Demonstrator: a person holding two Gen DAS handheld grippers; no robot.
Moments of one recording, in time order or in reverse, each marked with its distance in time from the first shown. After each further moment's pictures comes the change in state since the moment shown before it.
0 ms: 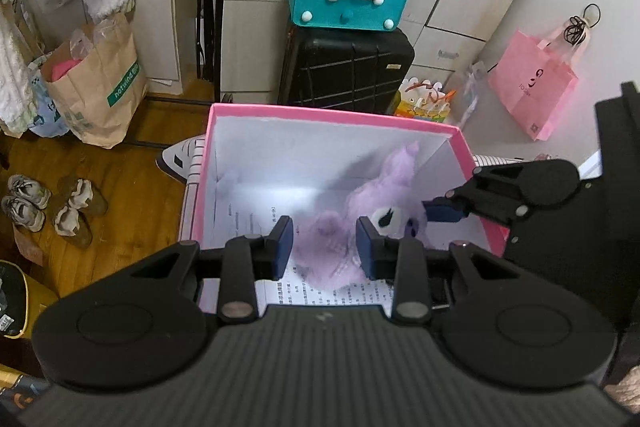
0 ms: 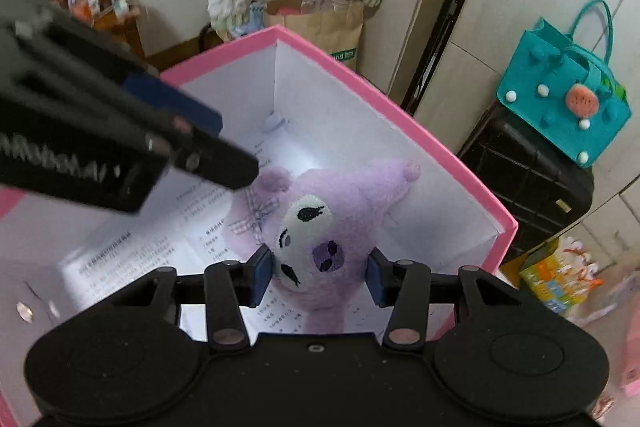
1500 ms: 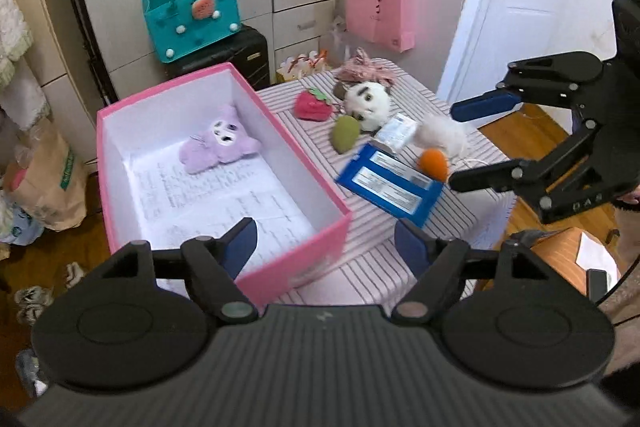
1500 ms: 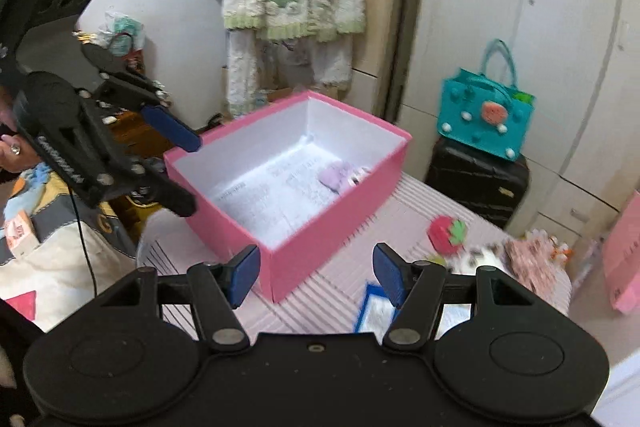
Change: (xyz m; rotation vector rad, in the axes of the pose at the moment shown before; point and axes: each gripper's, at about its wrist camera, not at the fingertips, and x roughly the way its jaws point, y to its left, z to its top) left arm -0.157 -0.113 -0.126 0.453 -0.016 -0.103; right arm -0.230 0.054 -0.209 0.139 -0.330 -0.052
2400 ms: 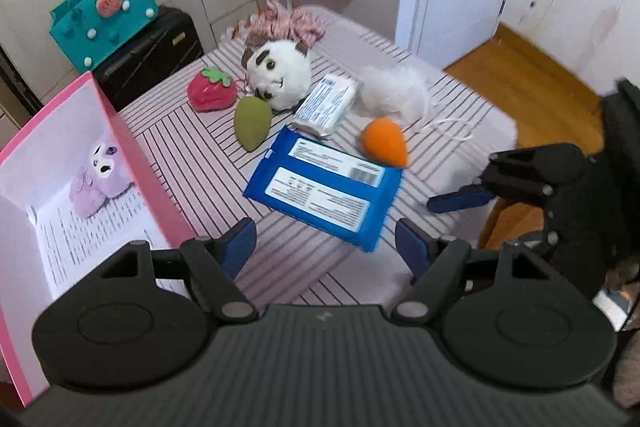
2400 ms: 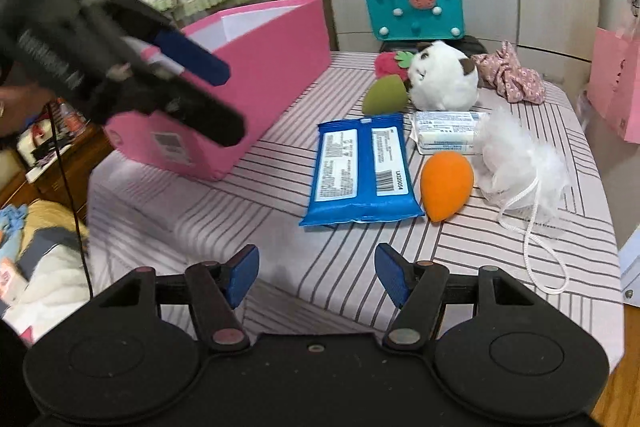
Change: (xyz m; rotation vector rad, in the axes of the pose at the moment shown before) left arm 0.111 -0.104 0.009 0.211 0.085 -0.099; right arm 0.056 -0.031 -0.155 0.341 0.024 -0.035
